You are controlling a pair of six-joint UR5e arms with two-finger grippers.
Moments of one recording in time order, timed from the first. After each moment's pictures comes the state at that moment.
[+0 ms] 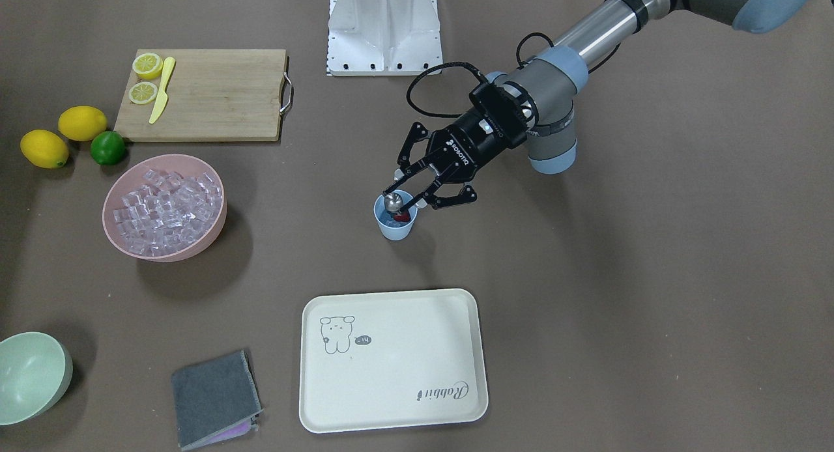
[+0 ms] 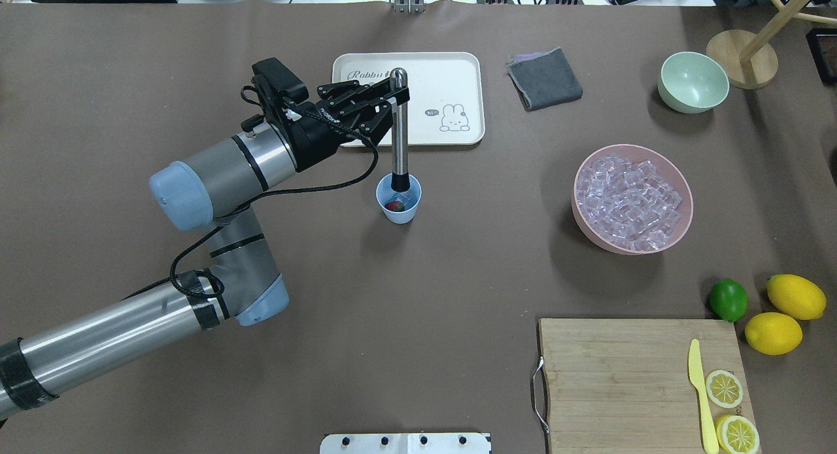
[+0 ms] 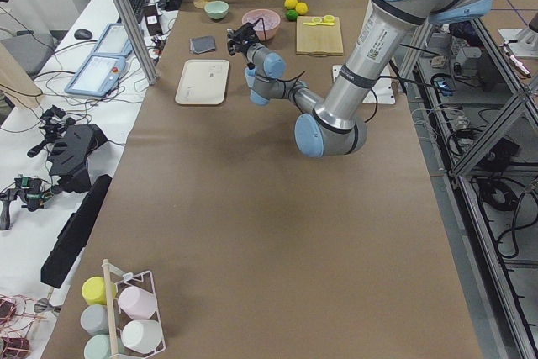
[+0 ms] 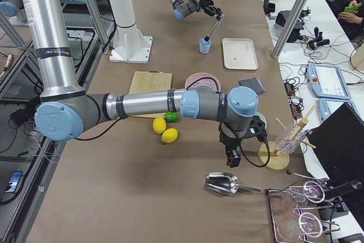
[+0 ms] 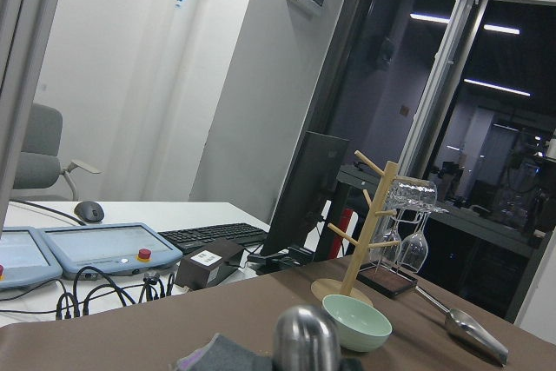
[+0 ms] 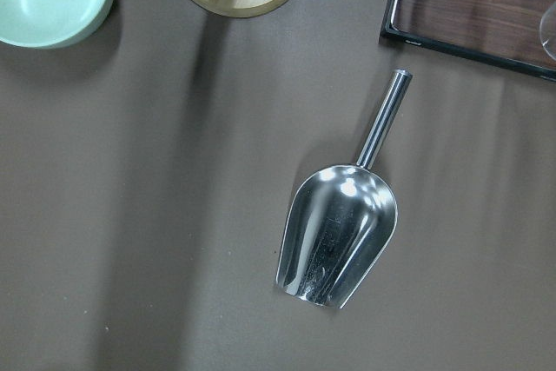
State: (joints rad) left arm -0.57 -2.25 -1.27 -3.28 -1.41 -0.72; right arm 1.66 -1.39 1.55 -1.77 2.29 -0.31
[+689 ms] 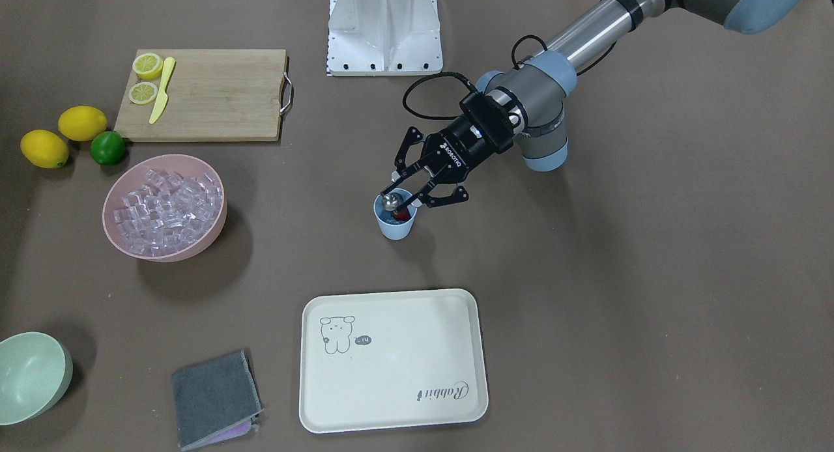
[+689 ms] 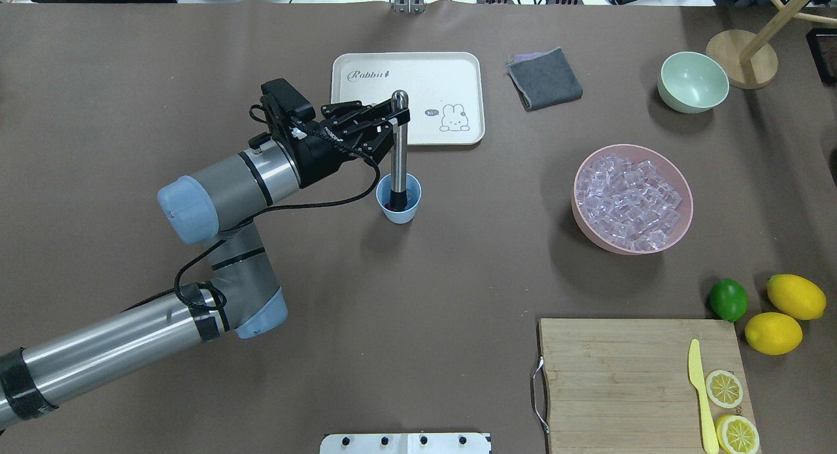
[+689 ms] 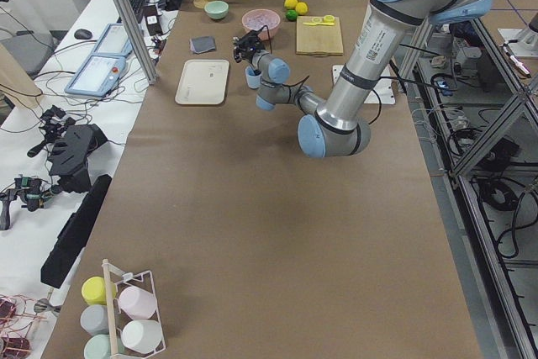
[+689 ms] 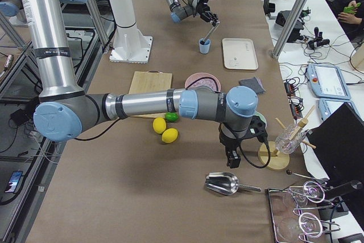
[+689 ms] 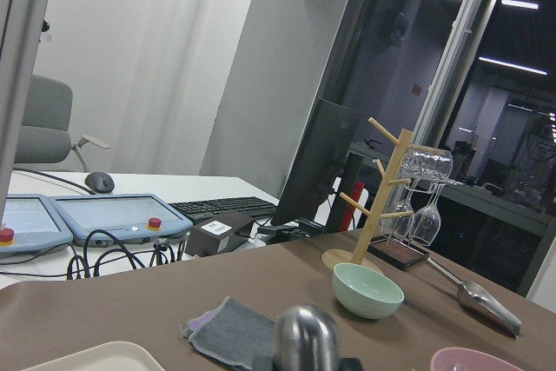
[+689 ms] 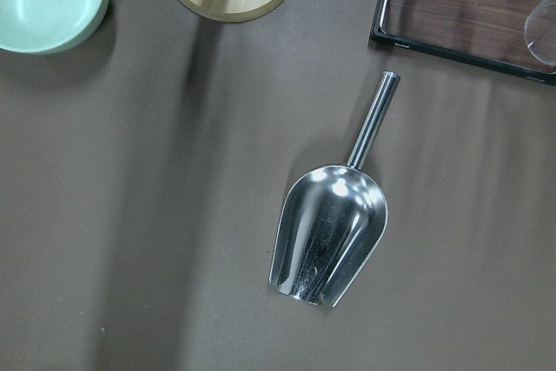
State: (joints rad) left arm -0.51 -2.23 -1.24 -3.28 -1.39 -0.72; right arm 1.68 -1.39 1.55 -1.77 2.29 -0.31
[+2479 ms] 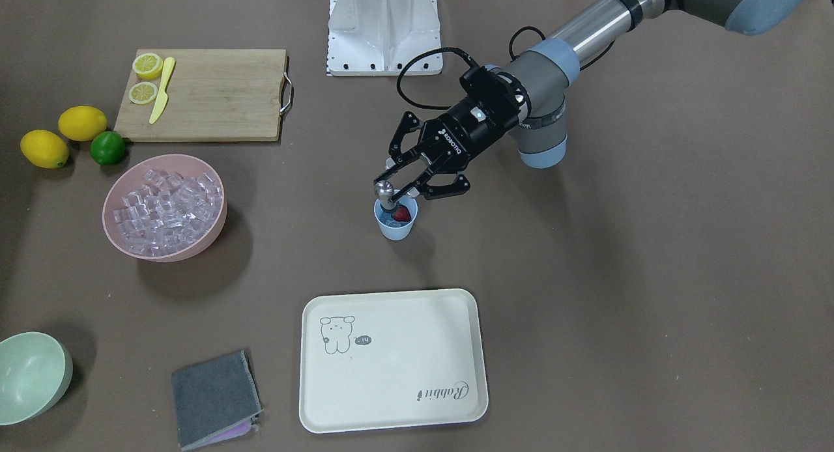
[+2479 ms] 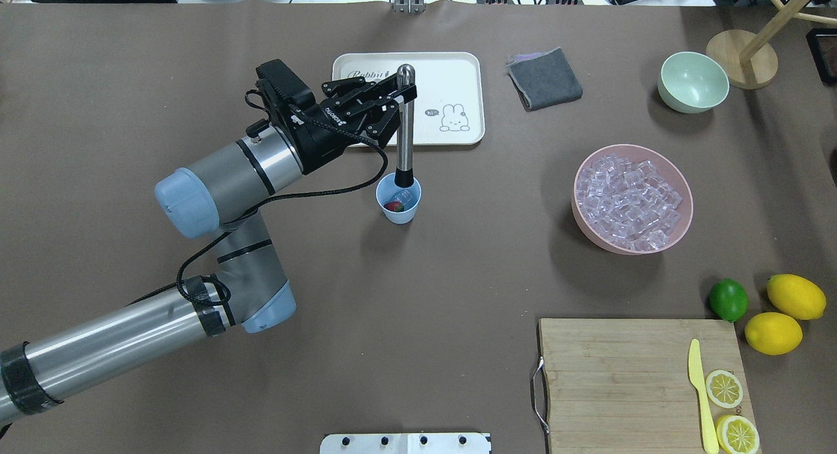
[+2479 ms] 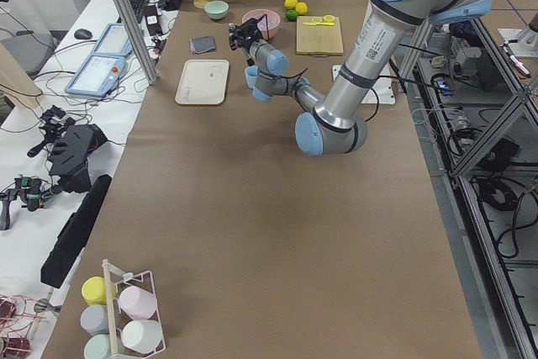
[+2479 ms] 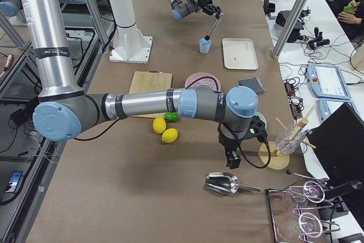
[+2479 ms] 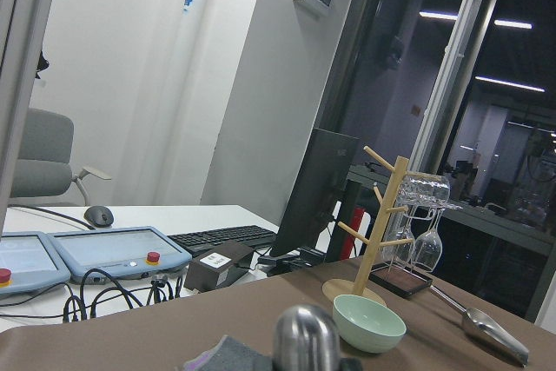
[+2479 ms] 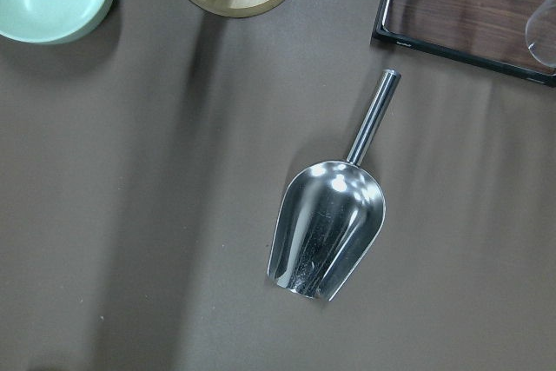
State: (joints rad) left arm -0.55 -2.26 -1.31 -3.28 -1.37 -0.63; right arm 1.69 -1.39 1.57 -1.79 2.29 -0.35
